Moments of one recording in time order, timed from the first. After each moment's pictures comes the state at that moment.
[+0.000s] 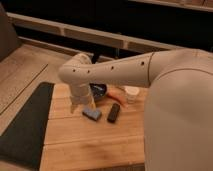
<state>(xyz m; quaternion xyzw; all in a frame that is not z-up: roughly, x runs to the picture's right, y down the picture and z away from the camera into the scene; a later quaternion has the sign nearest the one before) -0.108 0.103 0.703 -0.26 0.23 0.64 0.68</state>
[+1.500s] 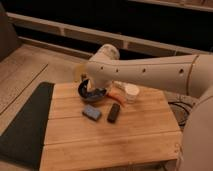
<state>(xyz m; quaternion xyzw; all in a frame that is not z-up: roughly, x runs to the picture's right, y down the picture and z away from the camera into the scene) -0.028 -0.005 0.726 -0.15 0.08 0.68 0.71</state>
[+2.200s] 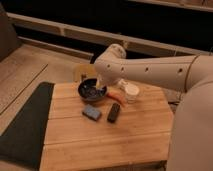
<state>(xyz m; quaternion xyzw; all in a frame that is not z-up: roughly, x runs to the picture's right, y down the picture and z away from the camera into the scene) 0.028 -0.019 0.786 -0.13 0.12 0.69 0.70</state>
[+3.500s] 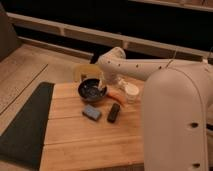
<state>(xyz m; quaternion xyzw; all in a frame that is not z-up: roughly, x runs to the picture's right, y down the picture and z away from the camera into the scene) 0.020 0.004 0.869 -0.20 0.16 0.67 0.70</state>
